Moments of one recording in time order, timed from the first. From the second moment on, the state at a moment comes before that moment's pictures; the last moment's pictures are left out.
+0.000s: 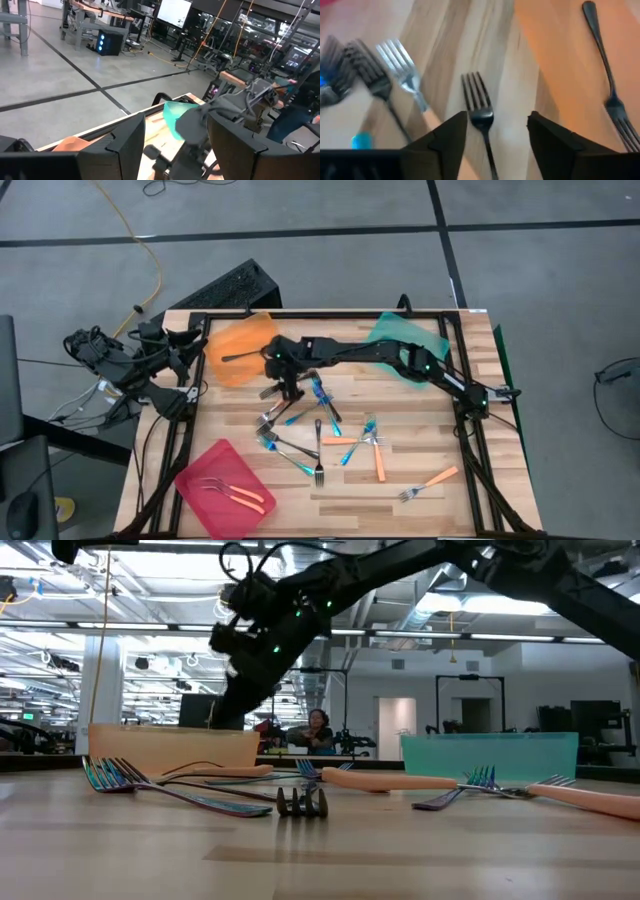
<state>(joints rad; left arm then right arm) -0.55 0.42 0.93 -0.84 -1.19 -0.68 -0.17 2.45 2.16 -0.56 -0.18 -0.34</state>
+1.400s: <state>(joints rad) -0.55 0.42 0.93 -0.86 -1.17 -0.68 -0.16 2.57 2.16 -0.53 -0.13 -0.20</state>
